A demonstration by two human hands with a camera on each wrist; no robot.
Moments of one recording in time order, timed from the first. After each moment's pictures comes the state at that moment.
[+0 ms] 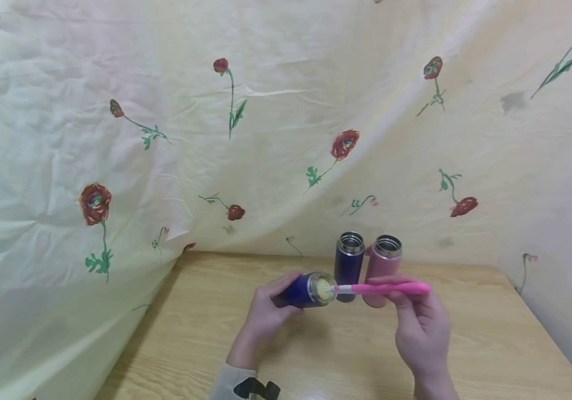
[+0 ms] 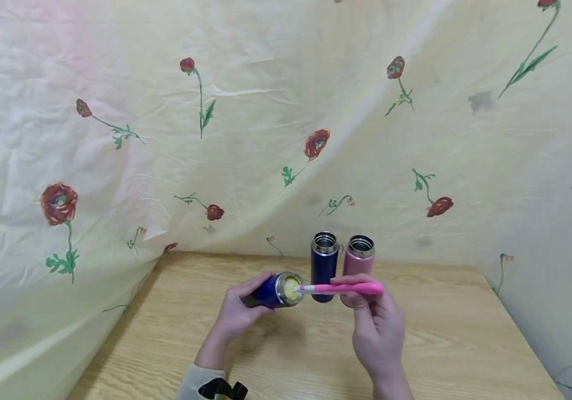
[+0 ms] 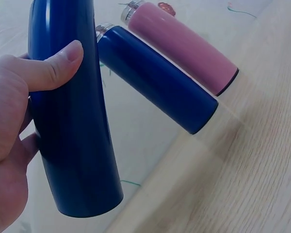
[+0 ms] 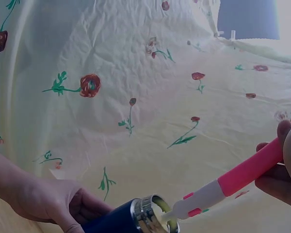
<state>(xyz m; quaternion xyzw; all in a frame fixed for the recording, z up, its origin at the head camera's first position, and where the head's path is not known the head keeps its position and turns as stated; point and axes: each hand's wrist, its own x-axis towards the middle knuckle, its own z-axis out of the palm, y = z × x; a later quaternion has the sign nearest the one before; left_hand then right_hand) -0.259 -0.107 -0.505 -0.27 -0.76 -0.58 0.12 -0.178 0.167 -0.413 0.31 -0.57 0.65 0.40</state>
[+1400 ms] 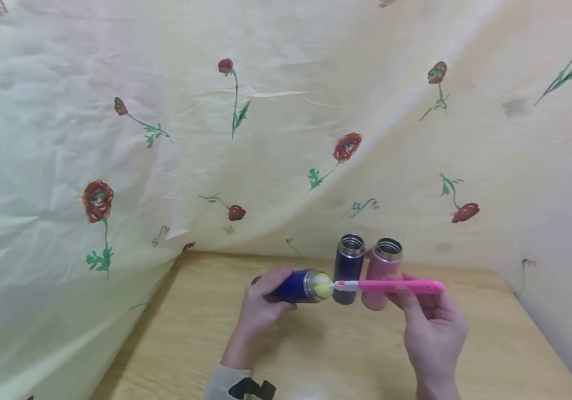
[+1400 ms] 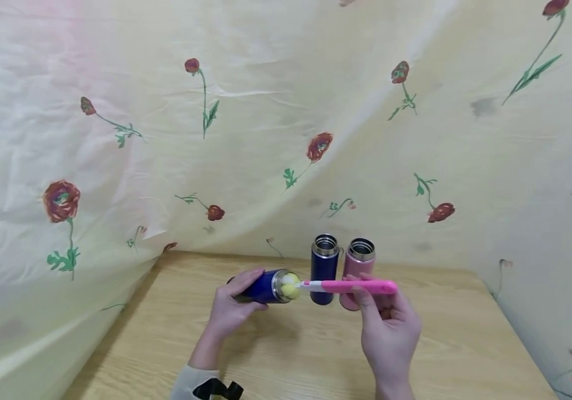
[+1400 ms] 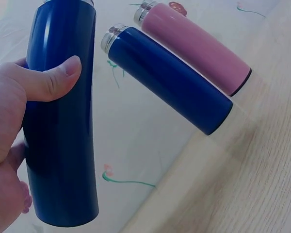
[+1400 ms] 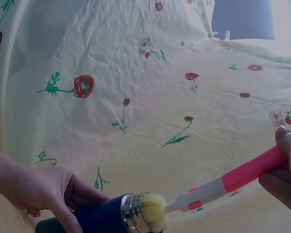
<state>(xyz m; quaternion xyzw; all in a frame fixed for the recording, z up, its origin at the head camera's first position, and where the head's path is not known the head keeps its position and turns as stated) -0.265 -0.117 -0.502 -0.29 -0.75 -0.55 0.25 -0.163 0.164 -0.398 0.09 -0.55 0.75 0.36</state>
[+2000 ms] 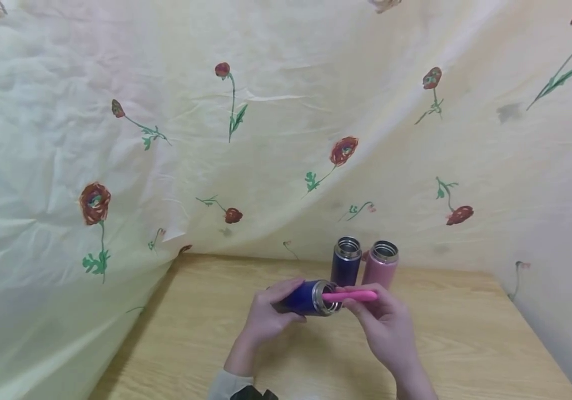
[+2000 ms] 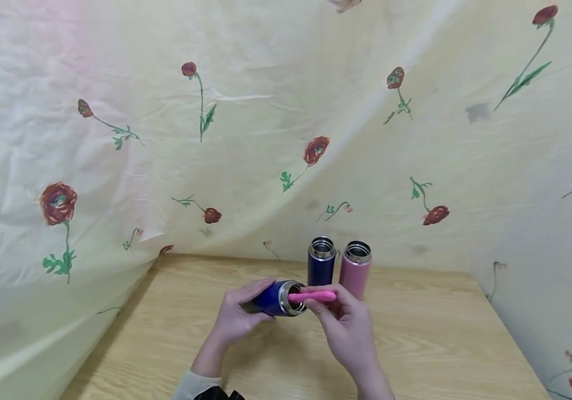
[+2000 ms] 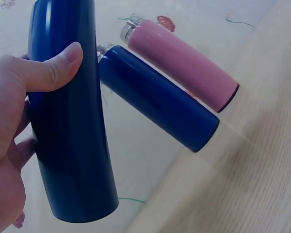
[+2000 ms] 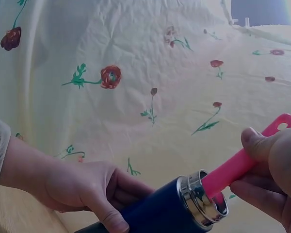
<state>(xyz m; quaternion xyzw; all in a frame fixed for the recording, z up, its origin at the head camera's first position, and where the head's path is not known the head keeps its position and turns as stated) -0.256 -0.098 -0.498 -0.32 -0.74 -0.56 0.19 -0.185 0.146 -0.421 0.25 -0.71 0.60 0.29</state>
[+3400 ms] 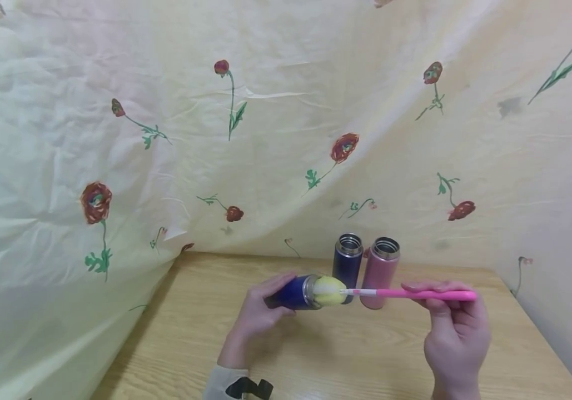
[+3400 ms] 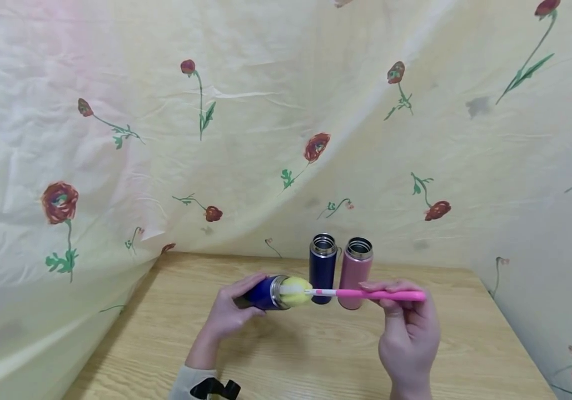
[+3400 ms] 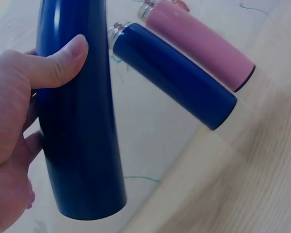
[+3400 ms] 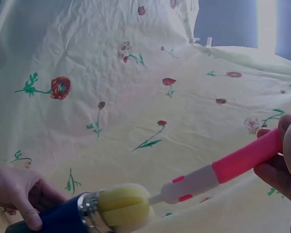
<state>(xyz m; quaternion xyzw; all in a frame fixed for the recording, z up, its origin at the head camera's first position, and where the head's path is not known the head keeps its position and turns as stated) -0.260 -0.121 -0.499 -0.32 -0.76 -0.55 0.16 -0.164 0.185 -0.392 0.32 -0.43 0.74 0.42</state>
